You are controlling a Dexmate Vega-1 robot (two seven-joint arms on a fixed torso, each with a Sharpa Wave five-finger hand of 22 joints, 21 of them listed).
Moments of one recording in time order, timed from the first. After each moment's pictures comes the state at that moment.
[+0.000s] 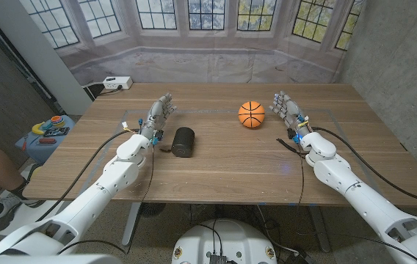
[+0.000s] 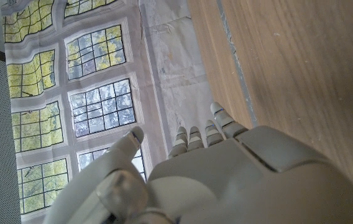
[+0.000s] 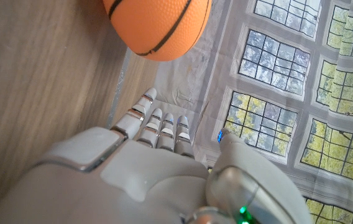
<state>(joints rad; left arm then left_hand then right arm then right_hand) 0.85 0.51 0.37 -1.31 -0.65 -0.28 -0.03 0.26 0.18 0.67 0.13 0.17 0.02 0.07 0.18 0.17 -0.04 0.05 0.20 0.18 -0.02 0.07 0.18 0.17 0.07 0.01 0.42 0.17 -0.84 -0.50 -0.37 -1.30 0.64 0.28 0.03 0.33 0.18 0.29 0.10 0.21 0.15 0.01 0.19 0.18 0.14 0.03 0.19 0.19 0.09 -0.04 0.20 0.20 0.35 -0.04 0.19 0.17</state>
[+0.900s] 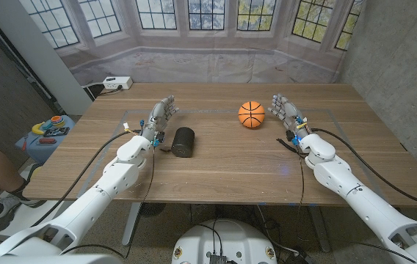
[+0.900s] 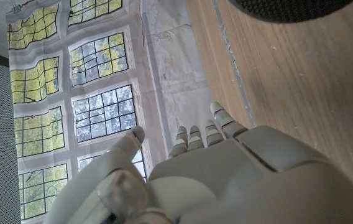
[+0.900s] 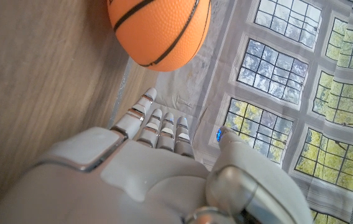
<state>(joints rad) 0.87 0.51 0.36 -1.35 -0.64 -0.26 -0.04 0.26 0.18 0.69 0.12 0.17 0.03 0.08 0.18 0.17 -0.03 0.05 0.20 0.18 -0.02 0.08 0.18 0.17 0.08 0.01 0.42 0.17 -0.88 -0.52 -0.36 -1.37 0.59 0.25 0.00 0.35 0.17 0.31 0.07 0.21 0.16 0.02 0.19 0.18 0.15 0.03 0.19 0.19 0.09 -0.04 0.20 0.20 0.35 -0.04 0.19 0.17</state>
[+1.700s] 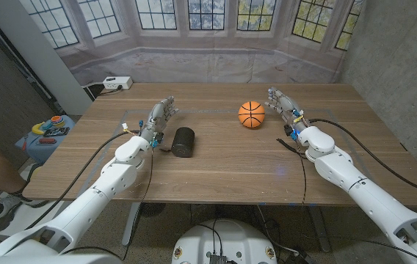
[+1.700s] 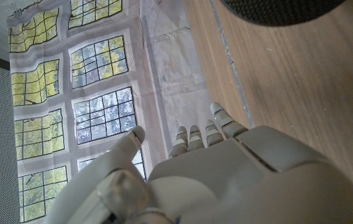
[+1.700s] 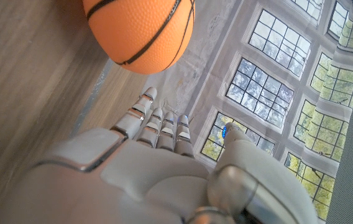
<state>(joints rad) 0.89 0.53 0.35 -1.37 -0.64 -0.25 -0.05 0.26 0.18 0.69 0.11 0.17 0.03 0.07 0.18 0.17 -0.02 0.06 0.20 0.18 -0.02 0.08 0.18 0.17 0.08 0.01 0.41 0.17 -0.85 -0.57 -0.40 -1.46 0.47 0.20 -0.04 0.40 0.12 0.32 0.01 0.20 0.16 0.02 0.19 0.18 0.15 0.03 0.19 0.19 0.09 -0.03 0.19 0.19 0.36 -0.04 0.19 0.17</state>
